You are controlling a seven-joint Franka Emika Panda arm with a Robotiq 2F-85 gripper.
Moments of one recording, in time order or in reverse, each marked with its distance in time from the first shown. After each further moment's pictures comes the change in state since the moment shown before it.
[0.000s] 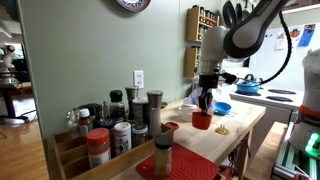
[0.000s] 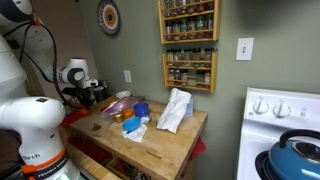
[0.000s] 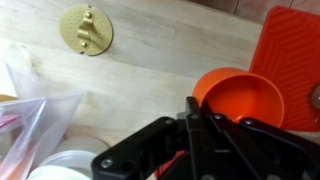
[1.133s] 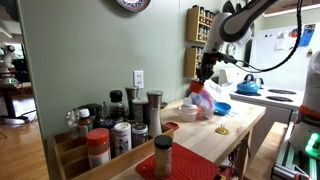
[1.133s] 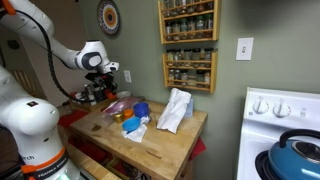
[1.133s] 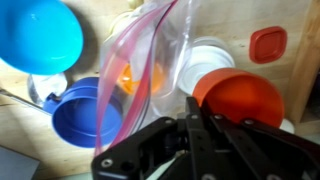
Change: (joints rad) arm -0.262 -0.218 -0.165 -0.002 -0.156 -0.037 0.075
